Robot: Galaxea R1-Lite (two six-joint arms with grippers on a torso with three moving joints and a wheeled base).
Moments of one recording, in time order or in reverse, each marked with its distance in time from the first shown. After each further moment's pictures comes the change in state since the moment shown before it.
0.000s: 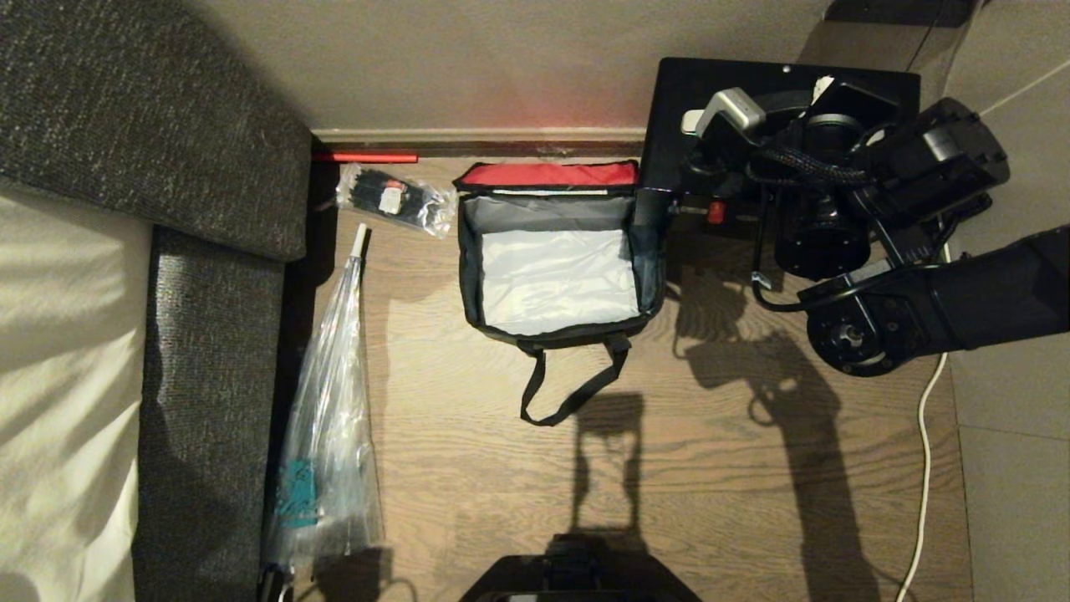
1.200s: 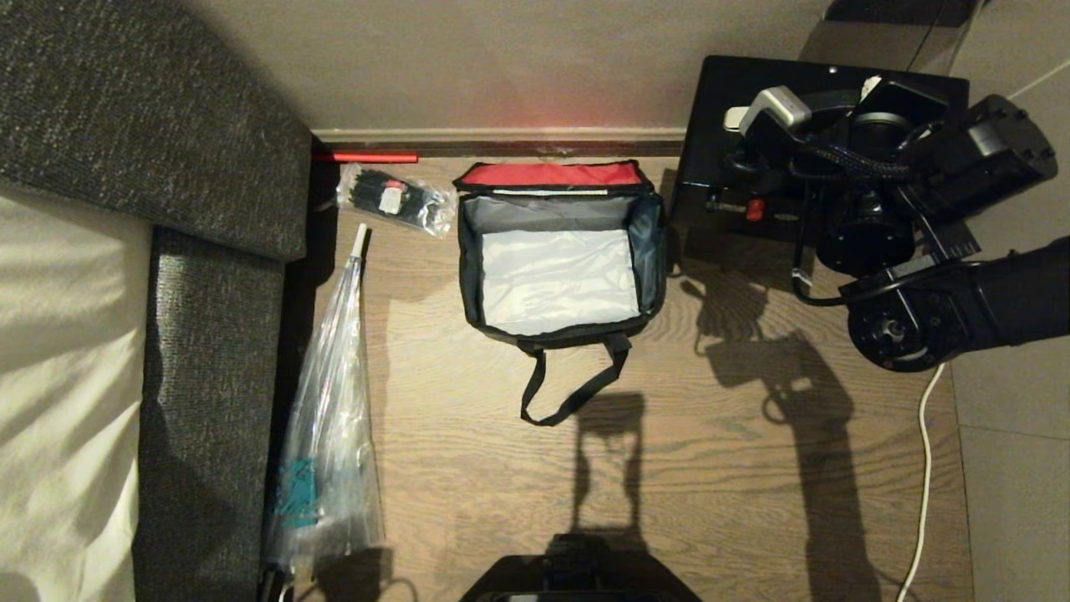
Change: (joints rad) left arm 0.000 0.000 0.000 0.000 0.000 -0.001; right arm -0.093 -0.048 0.064 0.000 -0.002 0.007
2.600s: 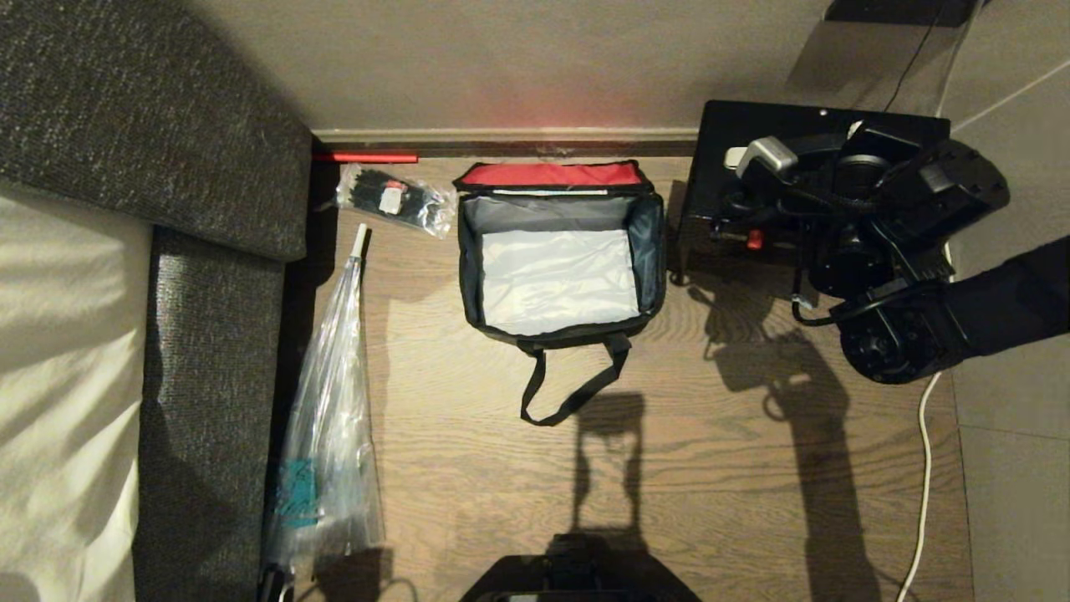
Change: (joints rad) left arm 0.000 0.000 0.000 0.000 0.000 0.001; right arm -0.082 0.077 0.037 0.000 0.022 0.015
